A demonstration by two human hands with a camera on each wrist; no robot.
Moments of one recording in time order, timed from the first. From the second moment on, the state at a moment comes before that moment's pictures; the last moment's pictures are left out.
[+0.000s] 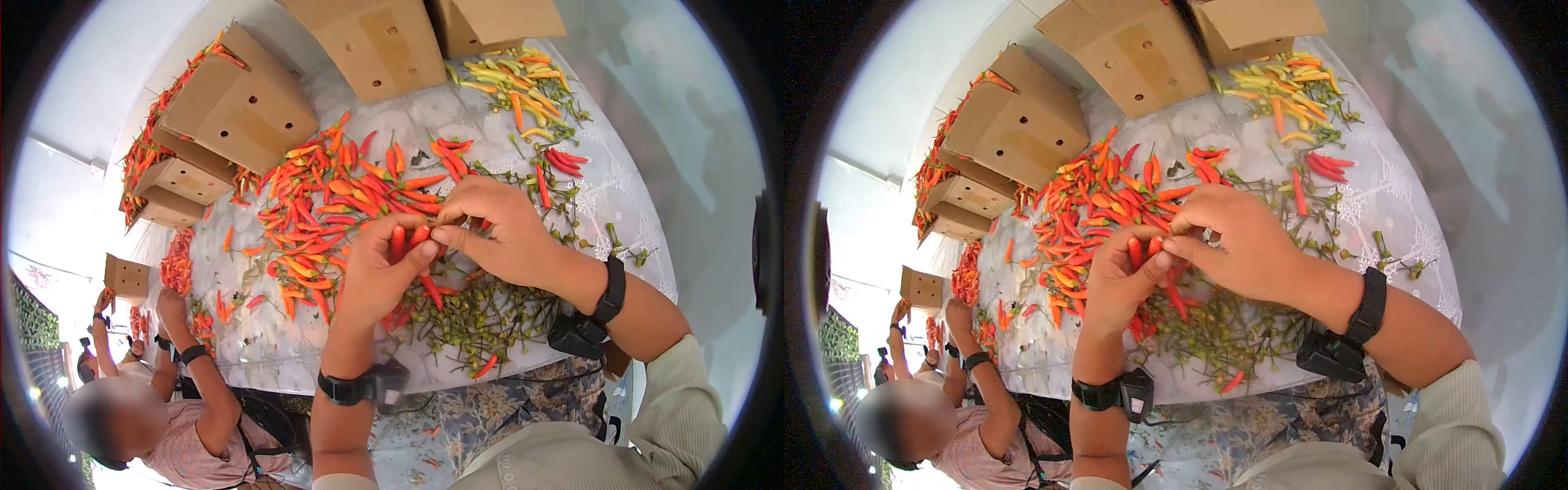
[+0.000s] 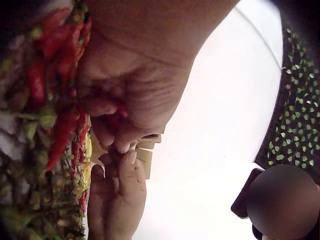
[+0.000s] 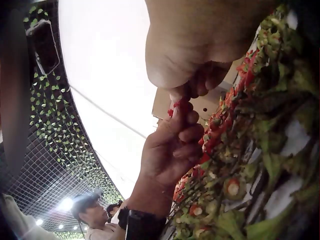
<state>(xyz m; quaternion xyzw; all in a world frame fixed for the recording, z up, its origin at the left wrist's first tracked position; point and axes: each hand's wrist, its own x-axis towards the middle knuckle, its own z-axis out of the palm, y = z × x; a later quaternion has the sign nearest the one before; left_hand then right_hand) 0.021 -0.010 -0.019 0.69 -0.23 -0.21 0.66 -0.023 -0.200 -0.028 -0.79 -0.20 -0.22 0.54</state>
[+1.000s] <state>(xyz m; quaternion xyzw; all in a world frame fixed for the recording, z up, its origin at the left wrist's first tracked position) 0.025 -0.003 -0.012 0.56 -0.17 -0.23 0.78 -0.013 -0.242 -0.017 -0.87 -0.07 -0.24 0.43</state>
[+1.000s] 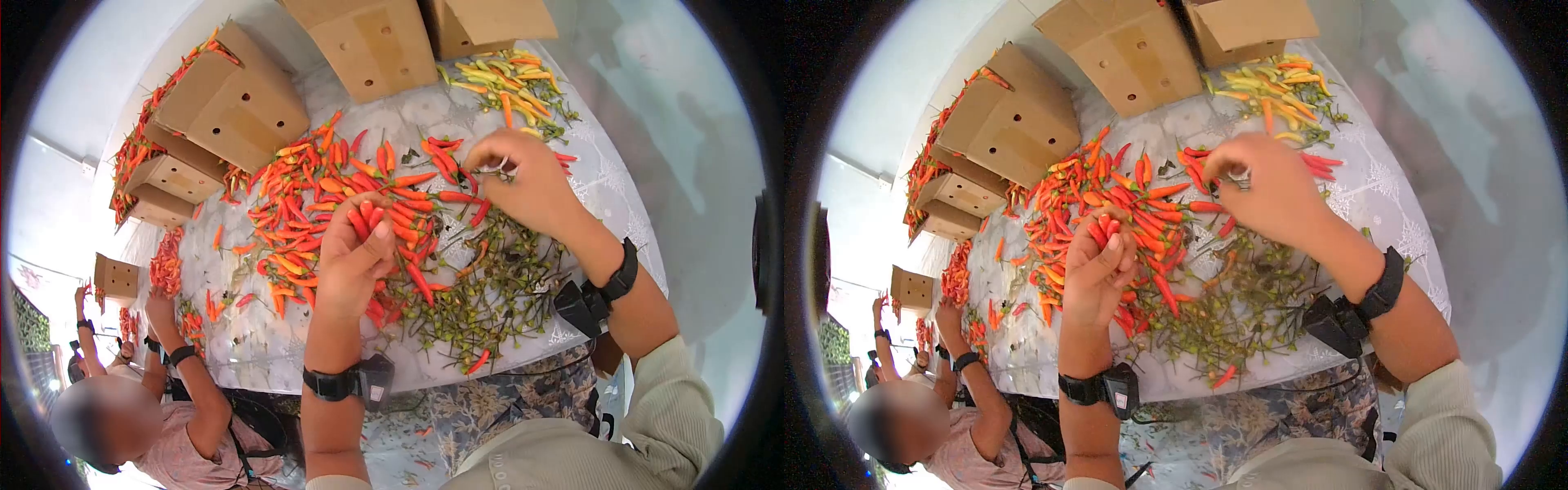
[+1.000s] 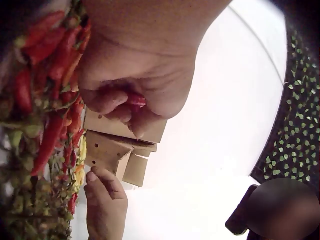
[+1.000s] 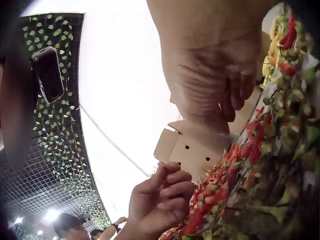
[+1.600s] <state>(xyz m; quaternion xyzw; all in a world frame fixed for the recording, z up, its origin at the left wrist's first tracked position) 0.021 -0.012 -0.015 0.62 -0.14 -0.18 0.75 -0.027 -0.216 -0.011 -0.81 -0.13 -0.14 0.55</state>
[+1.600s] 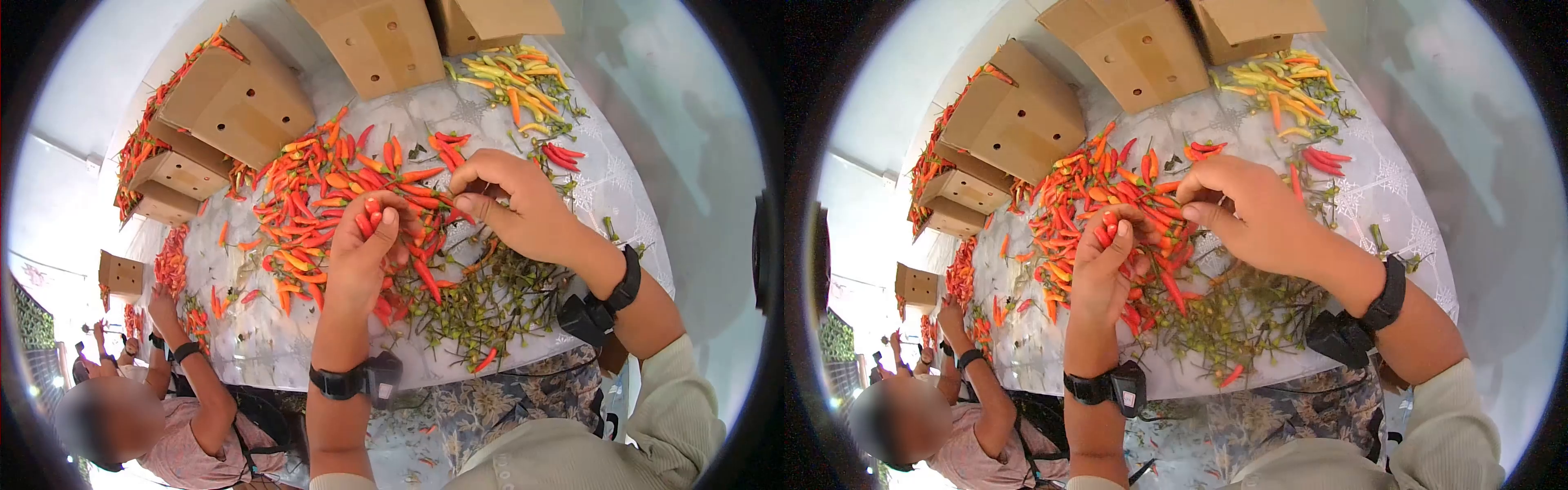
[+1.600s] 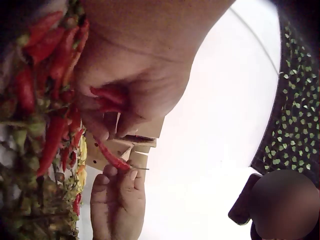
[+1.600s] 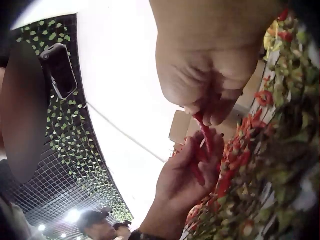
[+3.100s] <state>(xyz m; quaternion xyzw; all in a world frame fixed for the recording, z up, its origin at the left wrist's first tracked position) 0.022 -0.003 -0.013 0.62 -0.12 -0.25 0.74 -0.017 -0.216 -0.038 -0.91 -0.11 -0.30 0.26</state>
